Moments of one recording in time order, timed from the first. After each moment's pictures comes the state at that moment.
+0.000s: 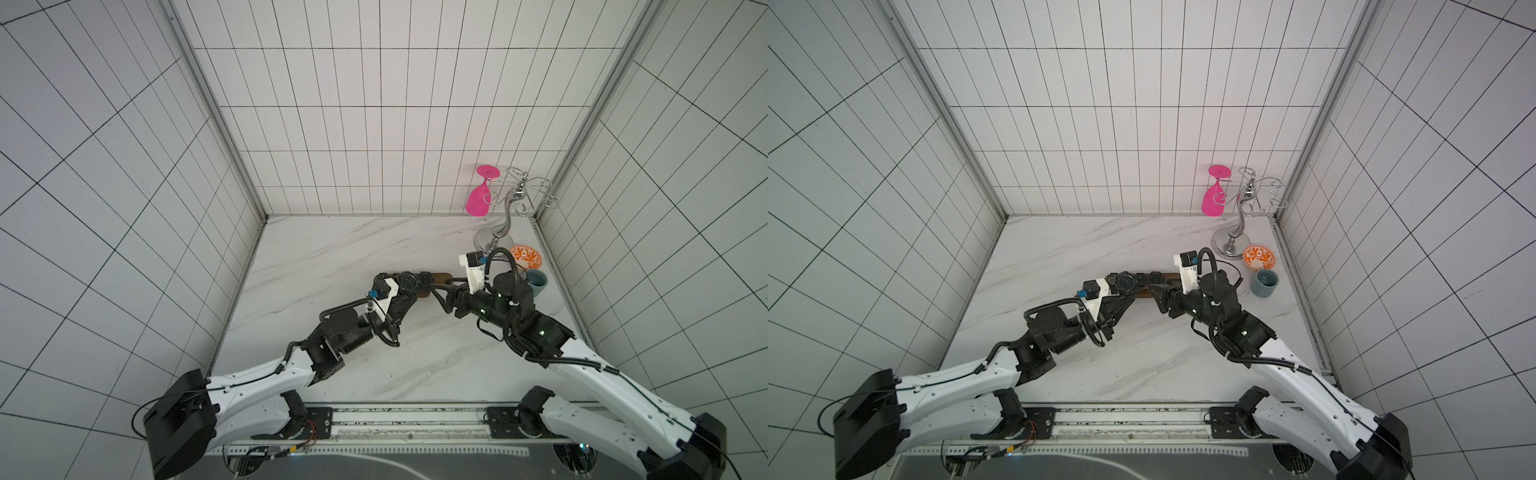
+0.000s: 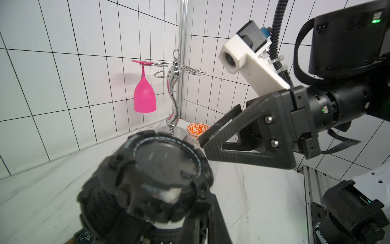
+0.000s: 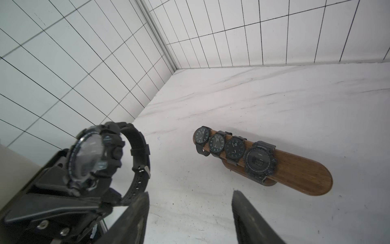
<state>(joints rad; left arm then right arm) -0.91 1.07 0.48 0.62 0.09 -0.14 0.68 0.90 0.75 -0.13 -0.13 0.39</state>
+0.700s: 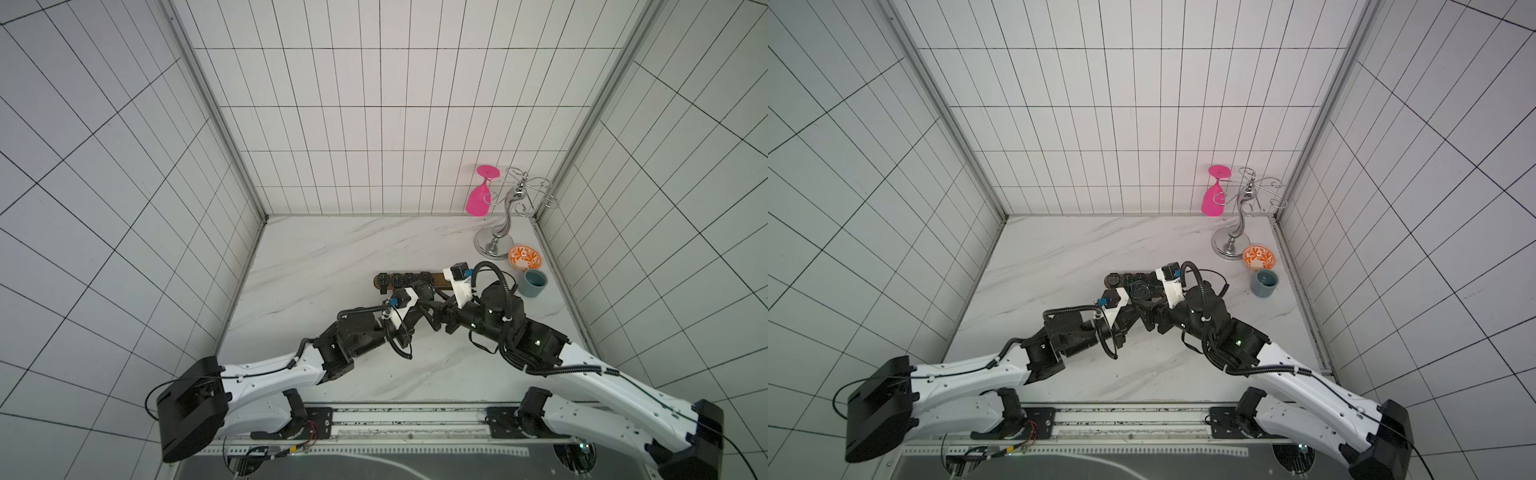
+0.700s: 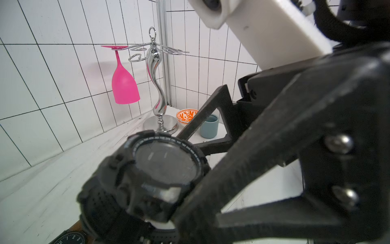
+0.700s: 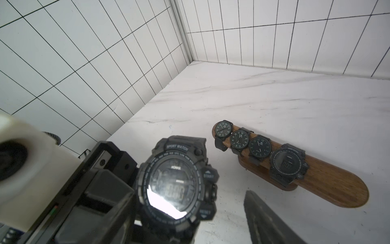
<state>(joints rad) -1.00 1.16 0.54 0.57 0.07 -0.05 0.88 0.91 0.75 -0.13 -0.01 0.33</state>
